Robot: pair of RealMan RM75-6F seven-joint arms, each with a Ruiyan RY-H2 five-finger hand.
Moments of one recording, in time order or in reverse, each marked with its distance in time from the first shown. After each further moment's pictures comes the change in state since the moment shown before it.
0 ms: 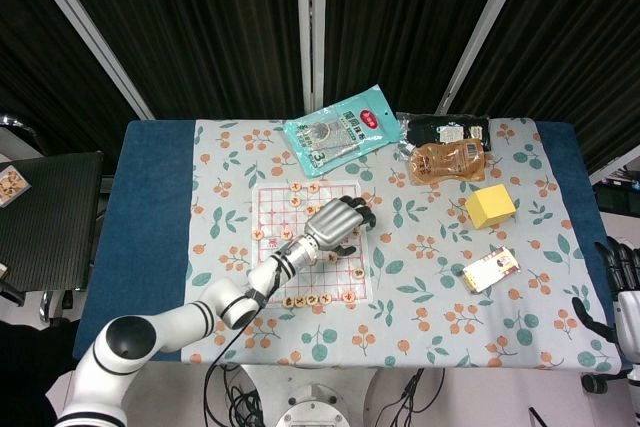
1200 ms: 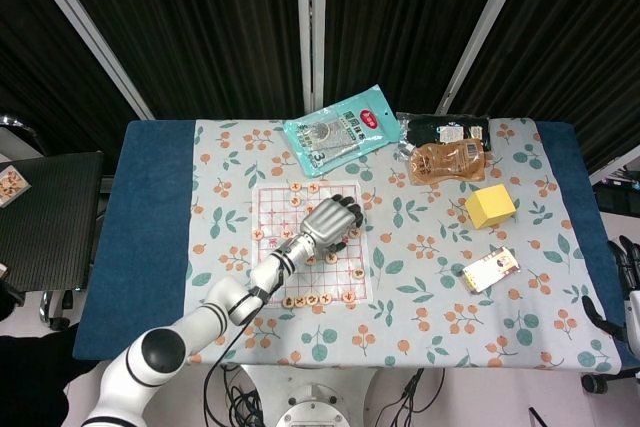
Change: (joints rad) left arm -0.045 -0.135 0.086 0.297 0.010 -0.018 -0.103; right arm -0.005 -0.002 0.017 0.025 0.028 -0.015 0.024
